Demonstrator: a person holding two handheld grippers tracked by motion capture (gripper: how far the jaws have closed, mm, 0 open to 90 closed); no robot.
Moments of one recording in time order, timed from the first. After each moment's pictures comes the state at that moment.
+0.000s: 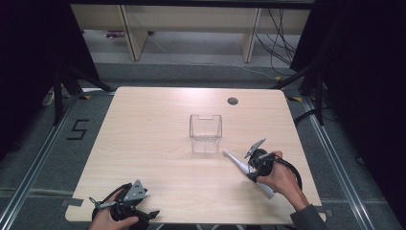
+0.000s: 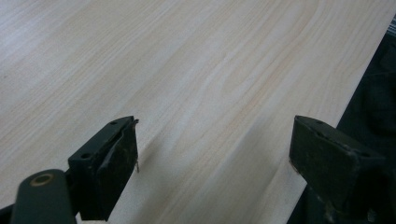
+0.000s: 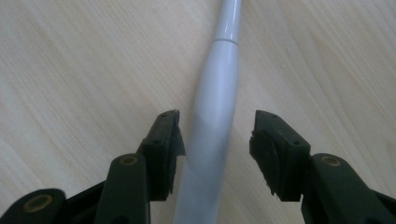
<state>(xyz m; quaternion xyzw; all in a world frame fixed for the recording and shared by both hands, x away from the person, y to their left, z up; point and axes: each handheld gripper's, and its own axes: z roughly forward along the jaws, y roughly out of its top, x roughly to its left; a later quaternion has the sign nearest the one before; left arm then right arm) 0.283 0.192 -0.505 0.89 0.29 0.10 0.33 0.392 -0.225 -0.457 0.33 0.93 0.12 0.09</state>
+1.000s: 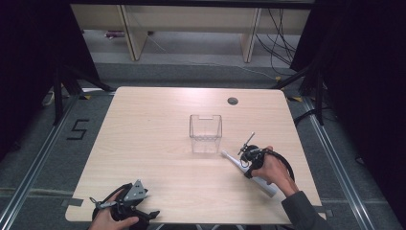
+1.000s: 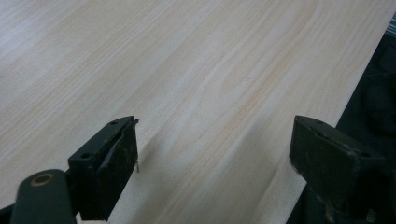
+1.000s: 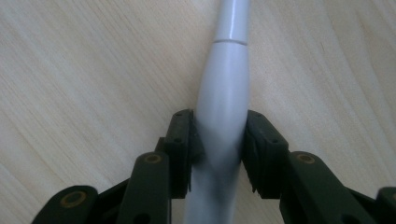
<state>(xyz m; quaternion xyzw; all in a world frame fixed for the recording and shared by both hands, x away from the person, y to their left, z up) 0.283 0.191 -0.505 0.89 0.30 0.10 0.33 0.424 -0.214 -0.475 0.32 0.94 0.06 0.04</state>
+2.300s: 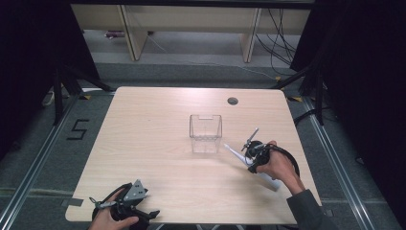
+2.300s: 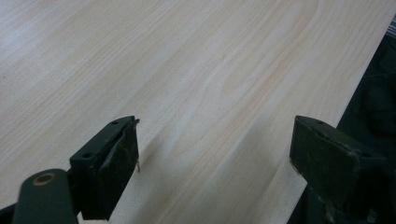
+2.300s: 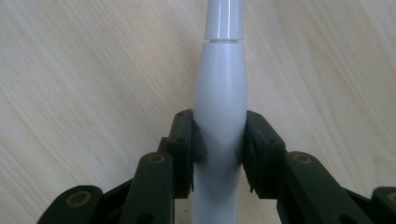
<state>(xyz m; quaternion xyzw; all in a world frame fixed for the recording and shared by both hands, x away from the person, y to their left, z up) 0.283 0.191 -0.505 0.89 0.29 0.10 0.33 0.422 -0.221 -0.450 0.32 0.94 0.07 0.06</state>
